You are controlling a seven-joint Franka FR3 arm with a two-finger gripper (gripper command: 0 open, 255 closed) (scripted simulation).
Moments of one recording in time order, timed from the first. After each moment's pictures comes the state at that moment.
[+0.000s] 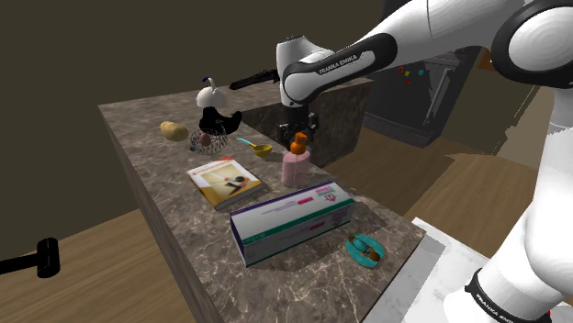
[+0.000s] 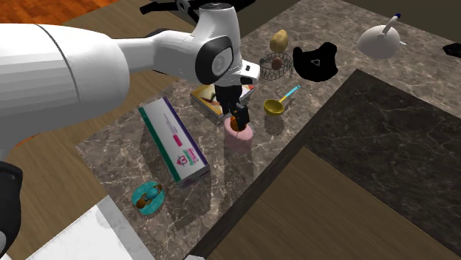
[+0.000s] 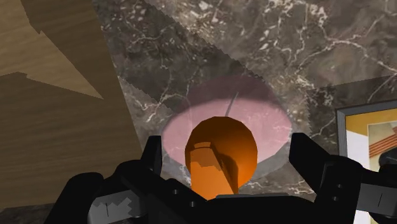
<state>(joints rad) 0.04 0.32 0.09 -1.74 -0.24 1.99 0.45</state>
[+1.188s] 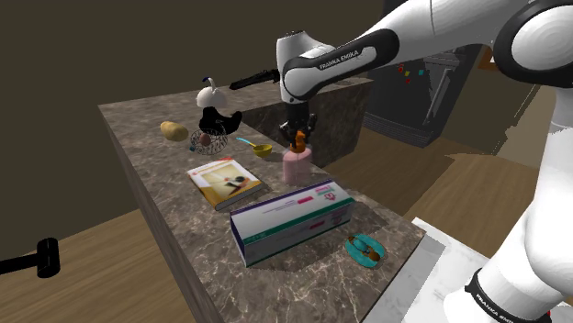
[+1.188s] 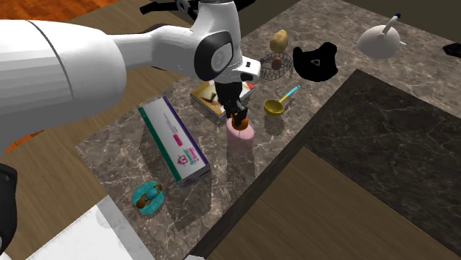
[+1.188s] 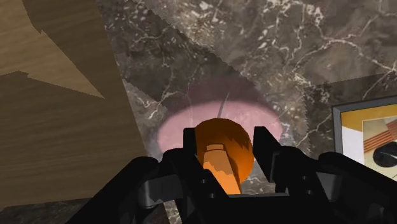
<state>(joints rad) 0.04 0.31 0.09 -1.72 -0.23 1.96 0.45</state>
